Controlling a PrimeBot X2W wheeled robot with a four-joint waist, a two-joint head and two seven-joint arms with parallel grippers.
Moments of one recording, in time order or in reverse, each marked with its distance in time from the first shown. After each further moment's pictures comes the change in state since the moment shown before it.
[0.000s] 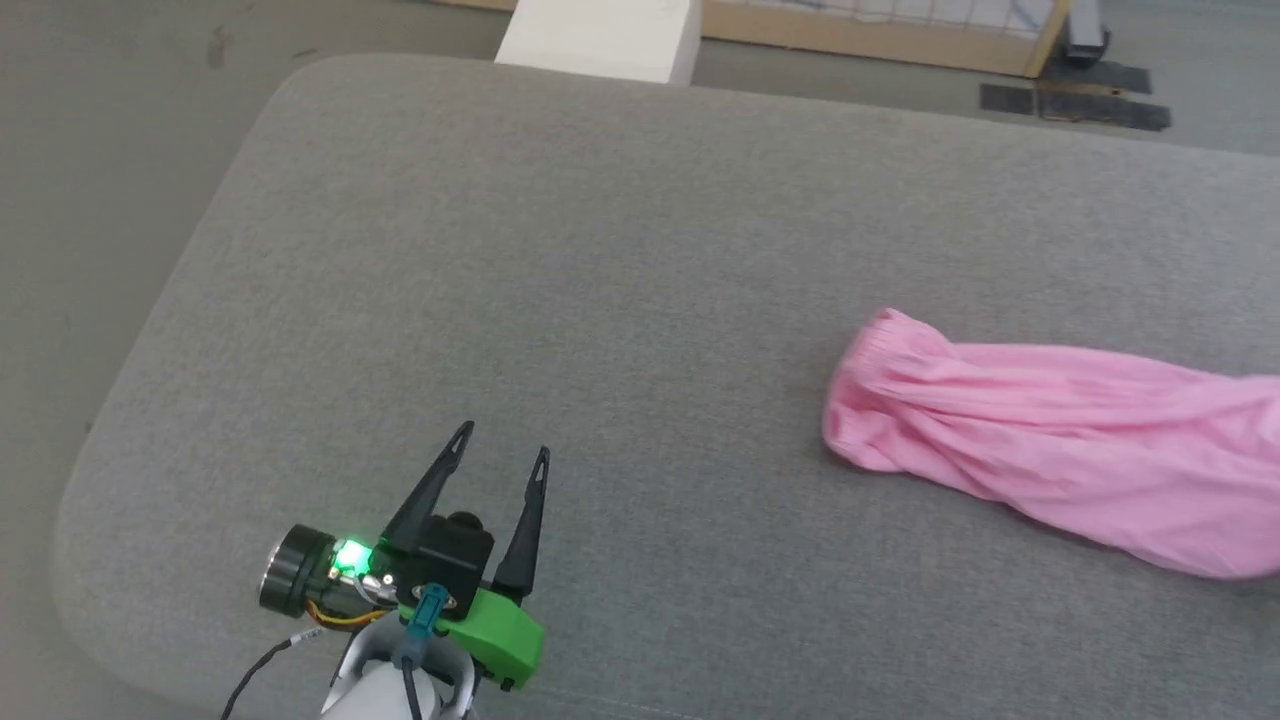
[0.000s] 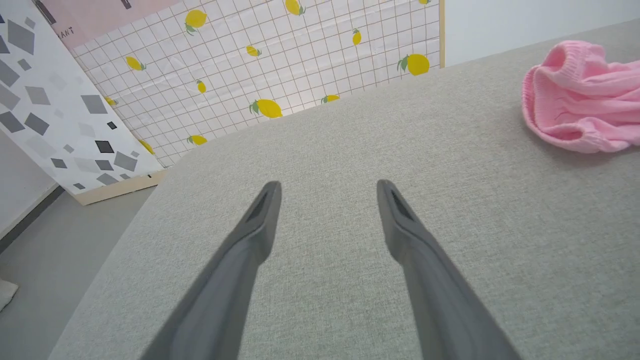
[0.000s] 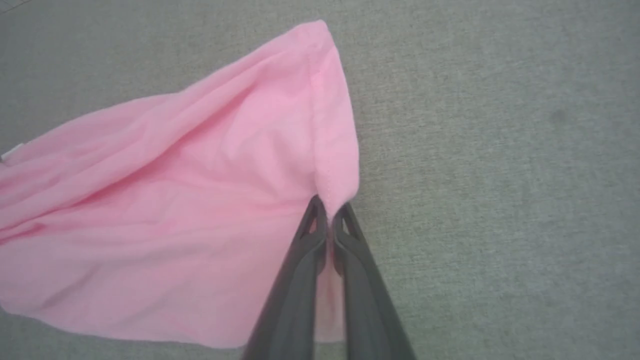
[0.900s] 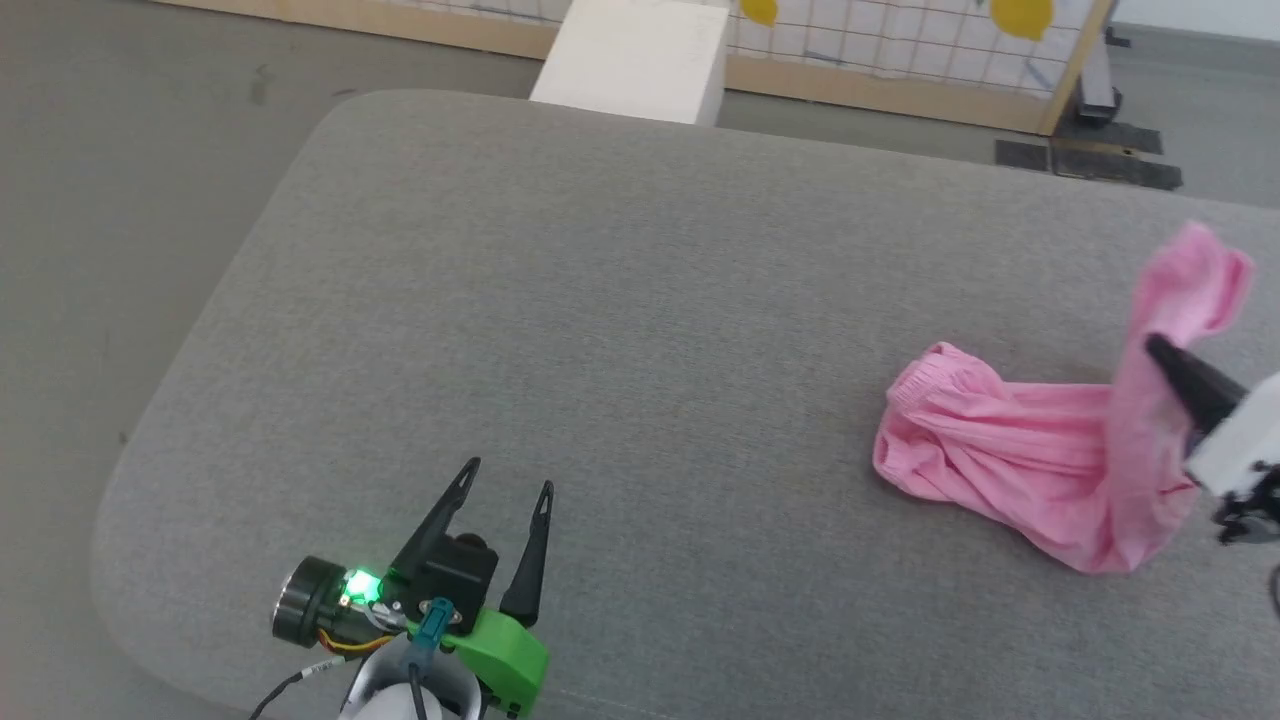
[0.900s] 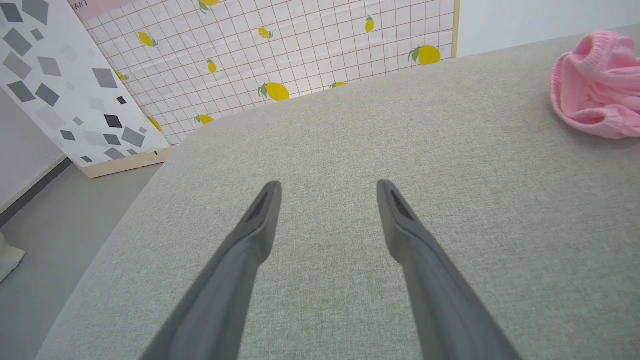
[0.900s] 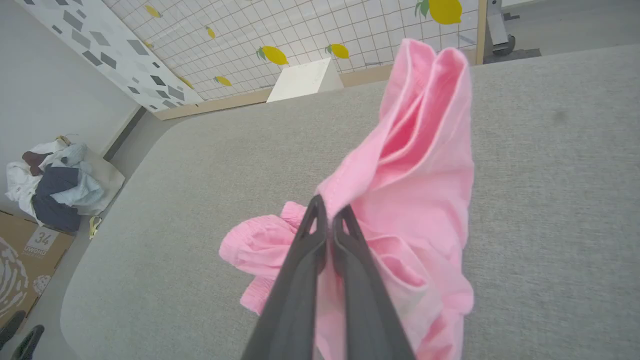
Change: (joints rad) left arm 0.023 -0.017 -0.017 0.049 -0.048 -0.008 0.009; right arm 0.014 0.237 -0.011 -0.471 0.043 0.000 0.097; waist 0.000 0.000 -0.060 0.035
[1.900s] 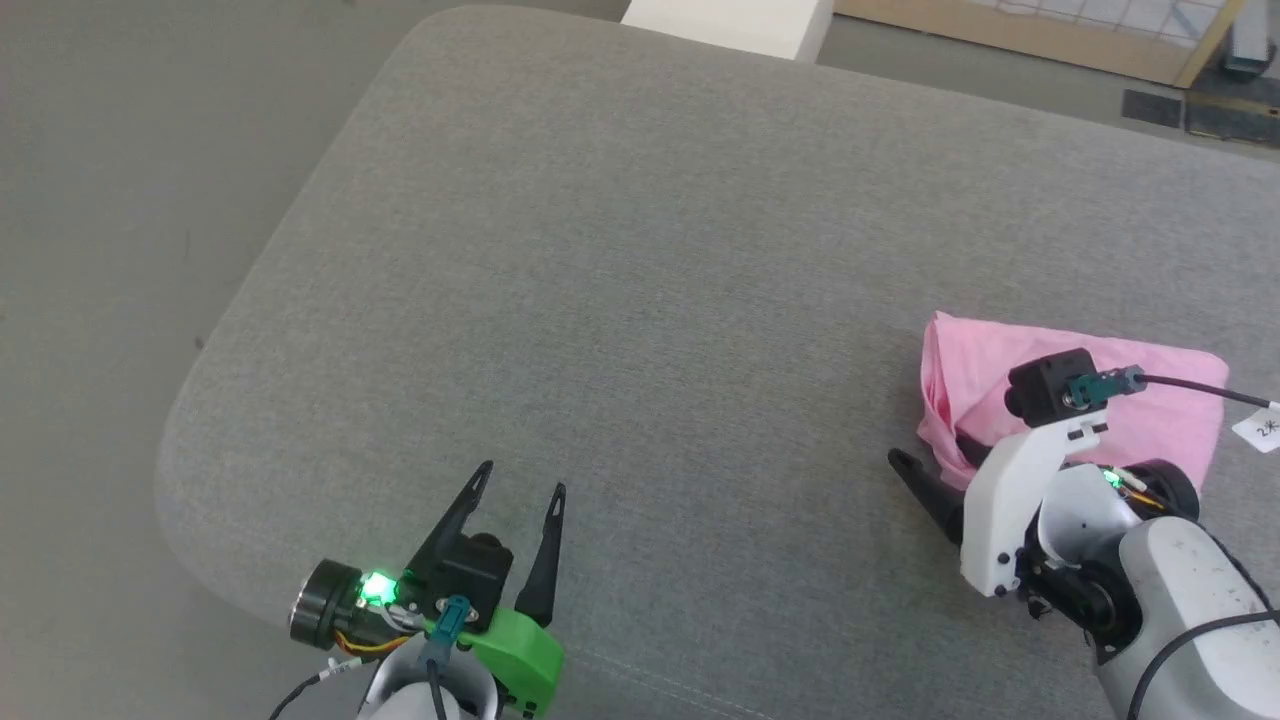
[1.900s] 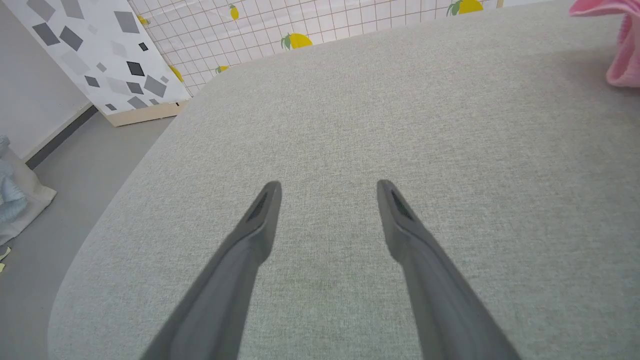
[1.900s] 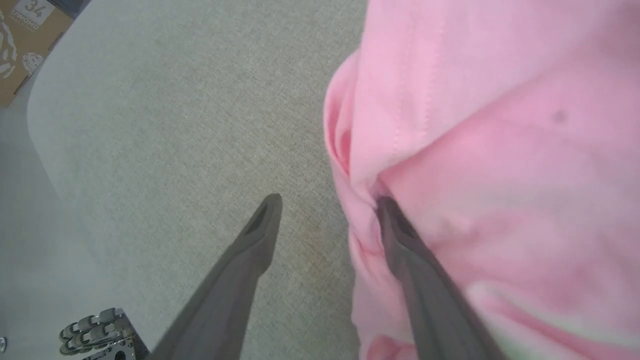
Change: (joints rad) left arm -0.009 -0.035 -0.006 0.035 -0.003 0.008 -0.002; right arm -0.004 0.080 0.393 0.083 -0.232 0.000 -0.018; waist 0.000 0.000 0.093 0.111
